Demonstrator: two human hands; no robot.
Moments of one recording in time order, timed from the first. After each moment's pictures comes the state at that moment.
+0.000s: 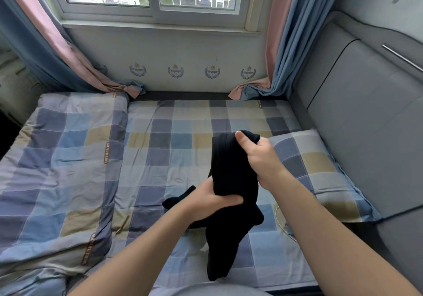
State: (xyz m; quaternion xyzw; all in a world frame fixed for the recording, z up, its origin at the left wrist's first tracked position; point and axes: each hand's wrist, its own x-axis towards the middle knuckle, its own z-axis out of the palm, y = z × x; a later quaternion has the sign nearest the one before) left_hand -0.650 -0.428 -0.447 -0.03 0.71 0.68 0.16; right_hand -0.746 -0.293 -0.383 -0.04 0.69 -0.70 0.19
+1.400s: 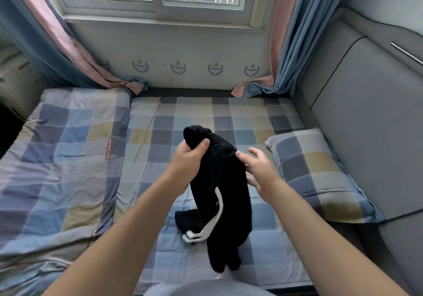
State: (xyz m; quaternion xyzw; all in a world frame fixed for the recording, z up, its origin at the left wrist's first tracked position) left_hand -0.678 -0.463 -0.400 -0.19 0.63 0.75 -0.03; right_hand -0.741 -0.282 -0.424 0.06 0.70 -0.66 0.28
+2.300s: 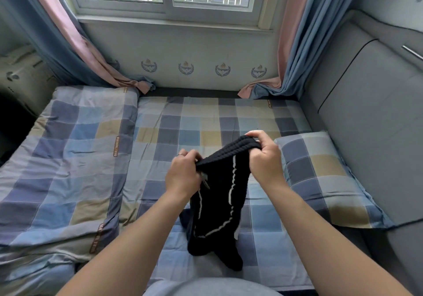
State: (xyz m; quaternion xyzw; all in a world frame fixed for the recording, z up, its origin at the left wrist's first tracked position) left_hand -0.667 -0.483 -0.458 -0.20 0.93 0.30 -0.08; right_hand -0.742 -0.300 -0.417 -0.13 0.81 -0.58 -0.02
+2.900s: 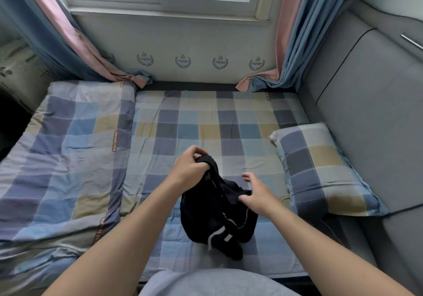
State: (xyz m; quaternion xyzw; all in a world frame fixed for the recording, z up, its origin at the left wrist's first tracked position) left_hand -0.665 -0.488 -0.464 -0.21 0.79 0.57 0.03; right_hand -0.711 -0.257 -0.527 -0.10 0.90 -0.32 0.29
